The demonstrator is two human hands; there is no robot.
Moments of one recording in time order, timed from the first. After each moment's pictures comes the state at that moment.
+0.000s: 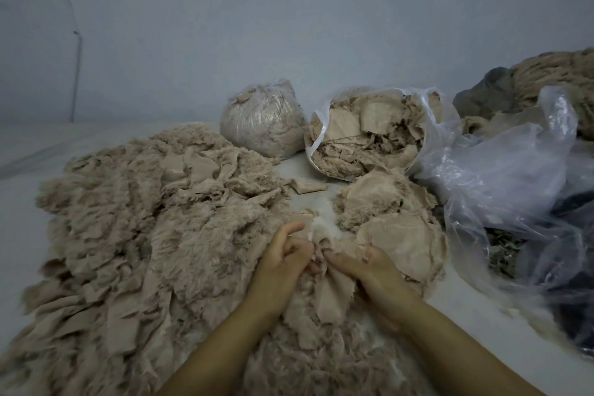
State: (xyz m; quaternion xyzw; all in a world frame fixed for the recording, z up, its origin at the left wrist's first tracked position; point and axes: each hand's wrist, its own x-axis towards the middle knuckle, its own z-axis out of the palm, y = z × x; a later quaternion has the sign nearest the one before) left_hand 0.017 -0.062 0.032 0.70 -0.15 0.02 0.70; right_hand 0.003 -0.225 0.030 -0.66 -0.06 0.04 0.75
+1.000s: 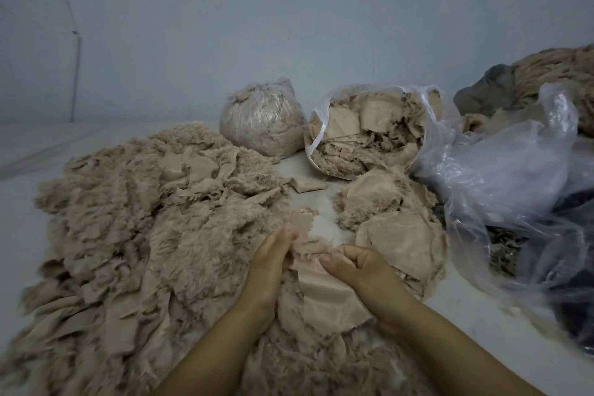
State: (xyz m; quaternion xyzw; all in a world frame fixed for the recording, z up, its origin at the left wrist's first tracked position) left_hand 0.020 -0.062 0.031 0.62 -0.05 -0.02 0.78; right_hand 0.001 -0.217 0.029 -0.72 -0.09 0.01 0.69
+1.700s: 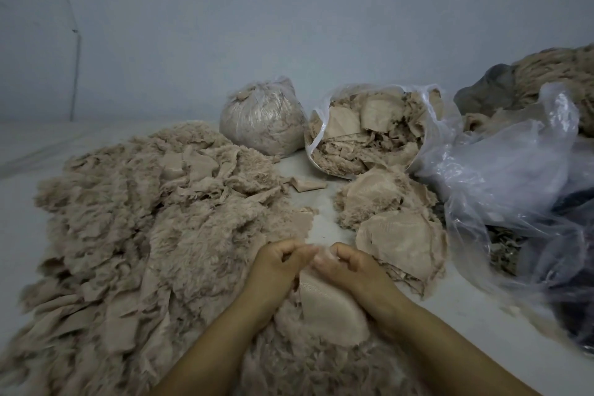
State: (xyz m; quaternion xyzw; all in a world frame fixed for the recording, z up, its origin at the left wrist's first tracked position) left_hand 0.017 -0.061 0.033 0.71 -0.12 0.01 0.70; right_hand -0.006 -0.212 0.033 -0.73 -0.13 0.03 0.67
